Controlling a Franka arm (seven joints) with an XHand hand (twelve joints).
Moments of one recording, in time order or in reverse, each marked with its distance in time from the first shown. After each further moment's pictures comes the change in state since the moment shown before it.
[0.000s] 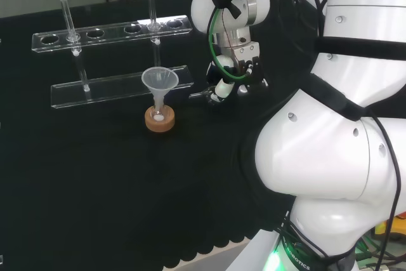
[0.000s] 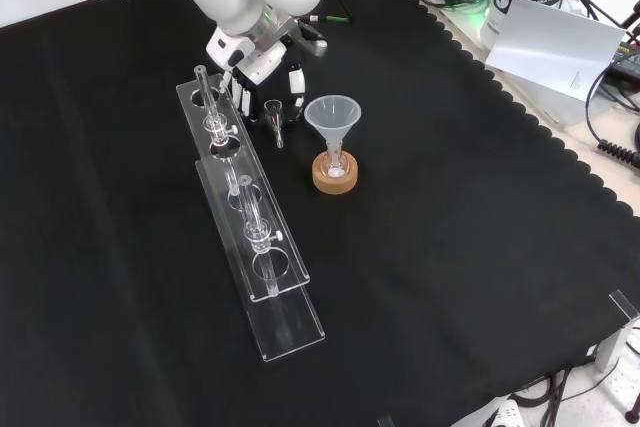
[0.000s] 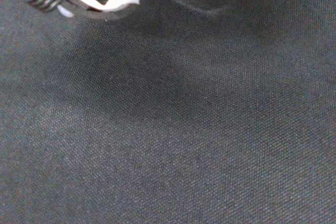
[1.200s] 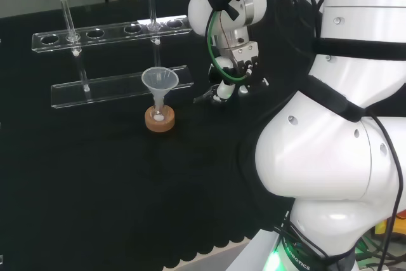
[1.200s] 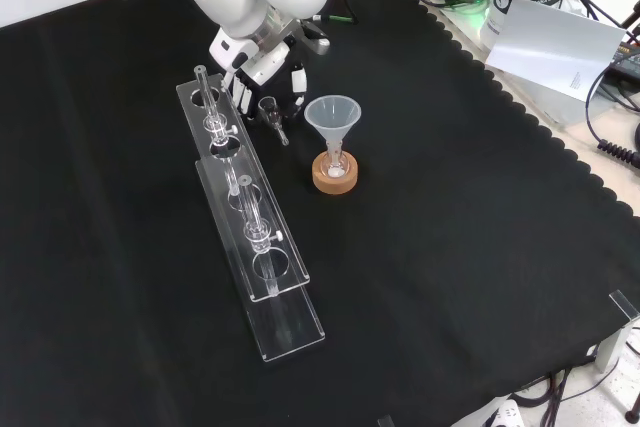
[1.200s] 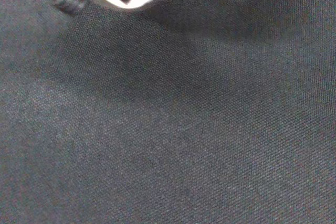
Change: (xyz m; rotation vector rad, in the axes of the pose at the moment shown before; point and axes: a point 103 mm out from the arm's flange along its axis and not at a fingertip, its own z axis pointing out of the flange) arm 0.001 -0.006 -0.001 0.026 -0.056 0.006
